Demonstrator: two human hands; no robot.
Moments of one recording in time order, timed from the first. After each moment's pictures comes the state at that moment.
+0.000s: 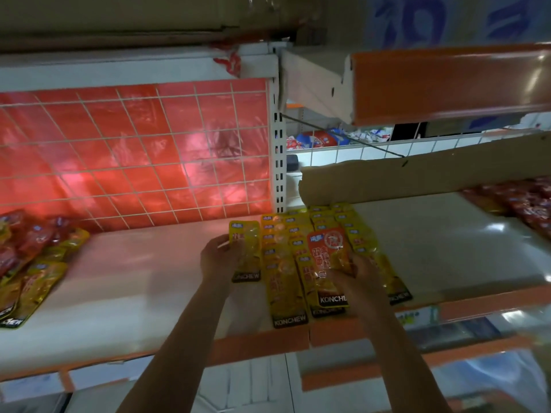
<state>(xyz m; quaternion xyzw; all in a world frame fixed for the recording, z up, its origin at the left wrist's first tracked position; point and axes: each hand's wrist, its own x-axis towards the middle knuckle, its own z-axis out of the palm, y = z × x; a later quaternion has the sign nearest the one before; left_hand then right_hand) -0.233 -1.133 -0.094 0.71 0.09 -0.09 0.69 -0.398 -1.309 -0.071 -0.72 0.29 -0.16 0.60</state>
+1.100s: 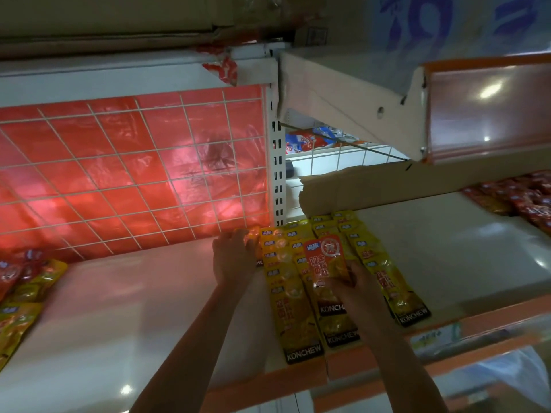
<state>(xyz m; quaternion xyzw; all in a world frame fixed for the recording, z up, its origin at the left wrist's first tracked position) -0.185 -1.171 -0.088 0.93 -0.17 0.11 0.31 -0.362 -1.304 -0.074 -0.72 0.31 -0.17 0.60</state>
